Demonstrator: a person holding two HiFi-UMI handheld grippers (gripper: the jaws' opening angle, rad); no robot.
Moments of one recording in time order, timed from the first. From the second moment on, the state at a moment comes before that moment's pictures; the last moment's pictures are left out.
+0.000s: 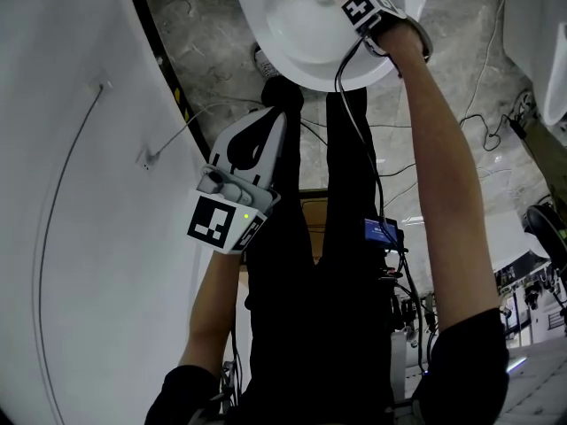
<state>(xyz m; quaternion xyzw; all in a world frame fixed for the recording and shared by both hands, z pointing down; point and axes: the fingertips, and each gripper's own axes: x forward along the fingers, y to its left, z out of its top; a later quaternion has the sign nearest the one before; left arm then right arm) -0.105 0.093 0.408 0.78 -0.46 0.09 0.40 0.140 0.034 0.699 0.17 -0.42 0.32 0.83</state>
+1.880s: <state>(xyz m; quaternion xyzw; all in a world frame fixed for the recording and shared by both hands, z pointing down) -0.061 0.082 0.313 0.80 -0.48 0.08 0.35 0.065 0.190 0.616 0.08 -0.51 0.72 0.46</state>
